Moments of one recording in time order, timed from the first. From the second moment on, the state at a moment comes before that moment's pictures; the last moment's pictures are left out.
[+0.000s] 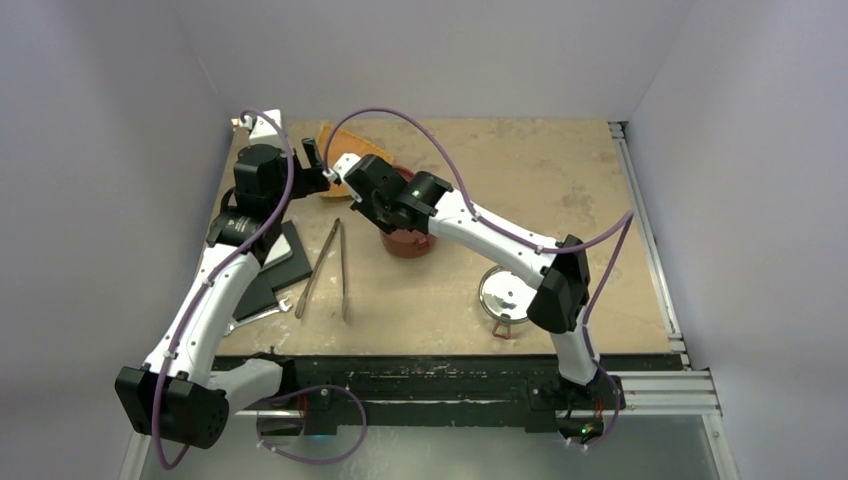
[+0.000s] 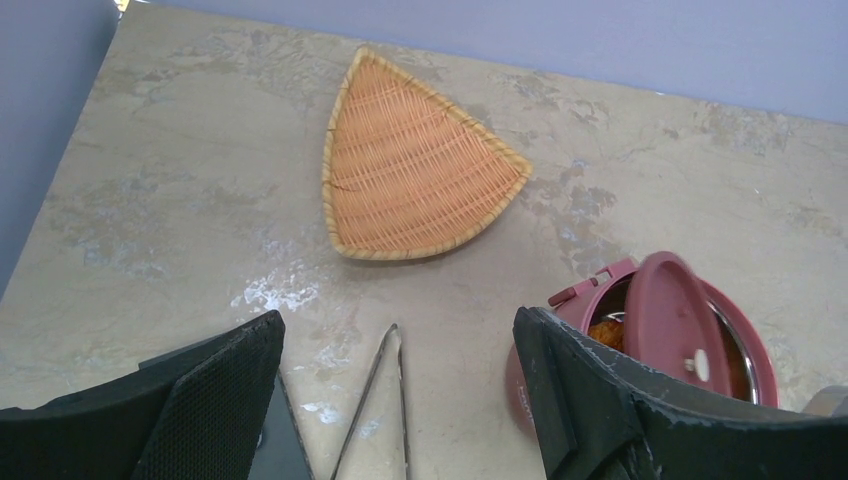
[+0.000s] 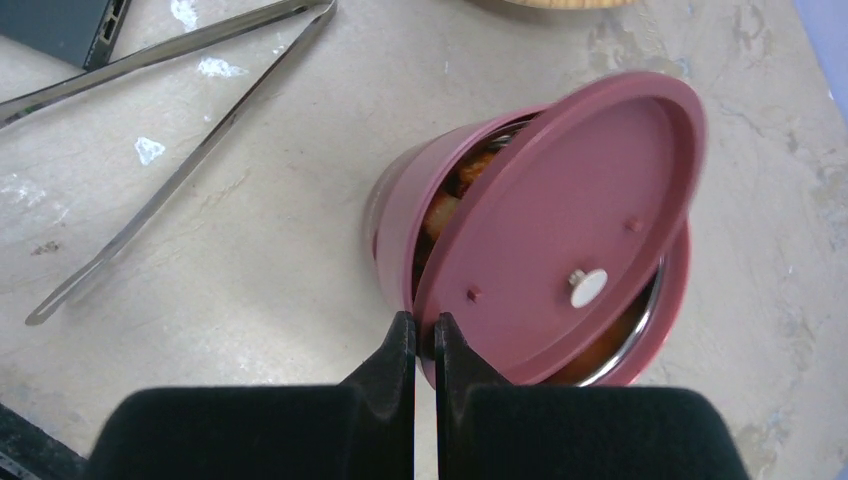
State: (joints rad) left arm -0.20 1.12 1.11 -0.32 -0.19 -0.26; right arm 1.00 2.02 2.07 -0.90 0.36 -0.07
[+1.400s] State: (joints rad) left arm -0.18 1.17 1.04 -0.29 0.00 -0.31; right arm 0.98 1.67 1.83 -0.72 0.31 0.06
